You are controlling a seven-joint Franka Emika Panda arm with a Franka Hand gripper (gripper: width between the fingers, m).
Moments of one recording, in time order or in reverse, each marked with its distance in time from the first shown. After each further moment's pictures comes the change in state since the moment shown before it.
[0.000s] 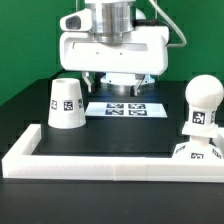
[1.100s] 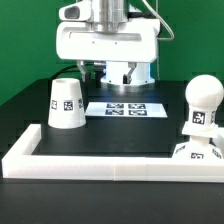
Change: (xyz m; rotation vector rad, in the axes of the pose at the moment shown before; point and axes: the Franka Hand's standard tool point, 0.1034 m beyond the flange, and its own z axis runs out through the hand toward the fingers) arm -0.032 0.021 -0.017 -0.023 0.084 -0.119
